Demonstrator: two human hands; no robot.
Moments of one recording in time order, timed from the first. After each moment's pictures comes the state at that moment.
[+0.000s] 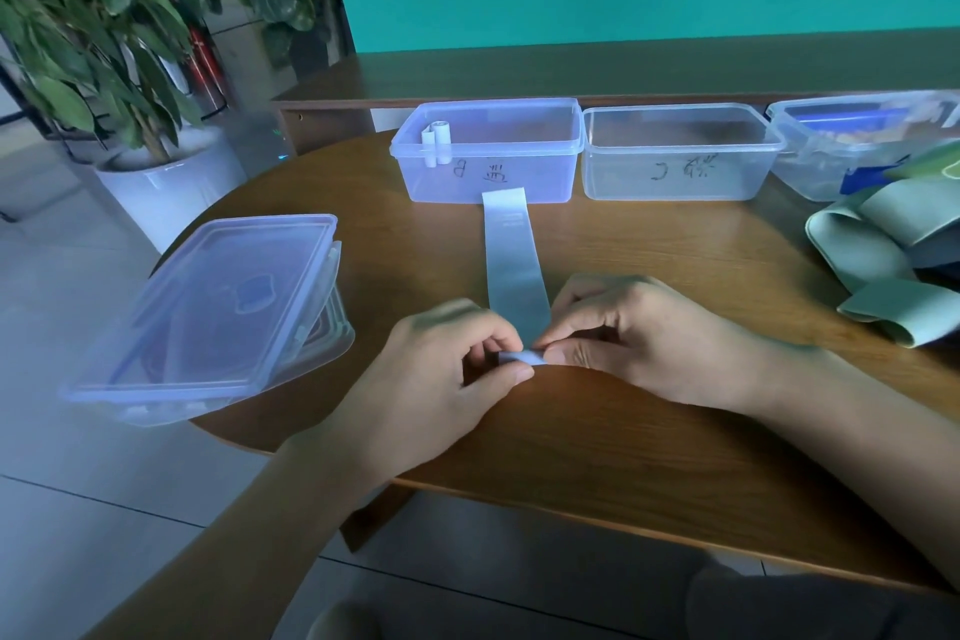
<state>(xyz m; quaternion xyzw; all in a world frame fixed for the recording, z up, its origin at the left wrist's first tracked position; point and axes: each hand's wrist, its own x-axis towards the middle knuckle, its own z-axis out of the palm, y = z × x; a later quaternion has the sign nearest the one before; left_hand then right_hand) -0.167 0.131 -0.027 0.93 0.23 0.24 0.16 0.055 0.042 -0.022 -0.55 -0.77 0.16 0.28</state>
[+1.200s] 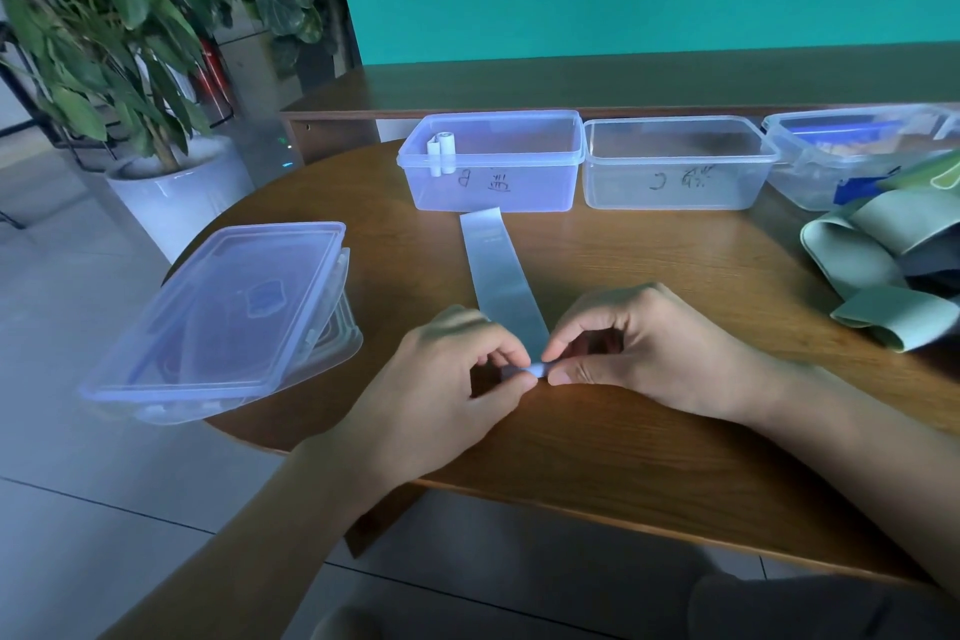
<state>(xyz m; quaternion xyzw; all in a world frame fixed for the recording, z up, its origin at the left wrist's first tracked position) -0.170 0.127 -0.030 0.93 0.22 0.24 0.16 0.051 0.034 -0.023 -0.57 -0.74 0.18 0.33</state>
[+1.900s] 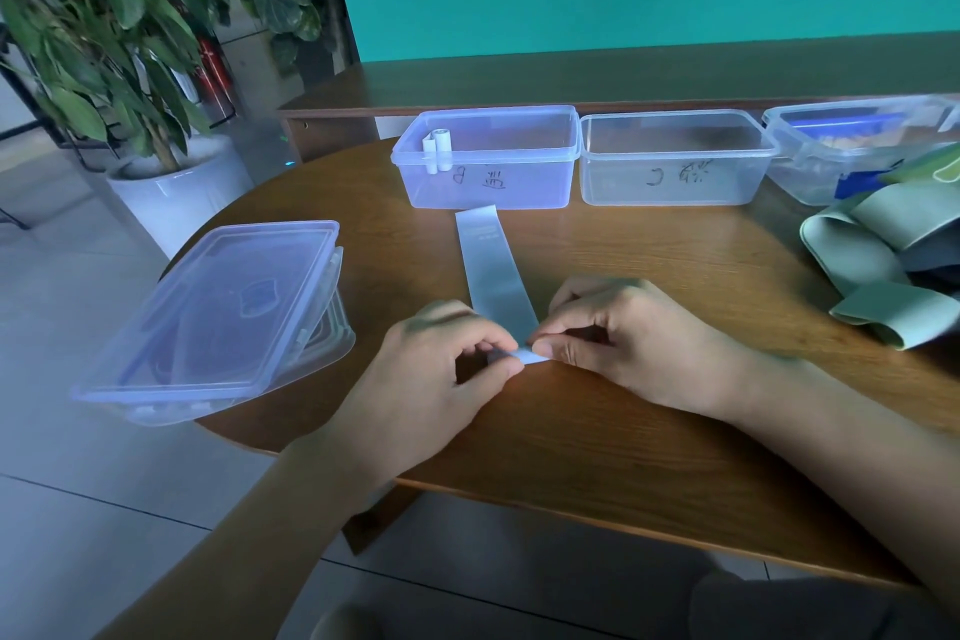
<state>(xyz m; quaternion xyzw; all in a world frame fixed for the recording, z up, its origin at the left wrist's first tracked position) -0.167 0.129 -0.029 0.92 0.27 0.25 0.16 0.055 0.045 -0.032 -0.57 -0.76 0.11 0.31</state>
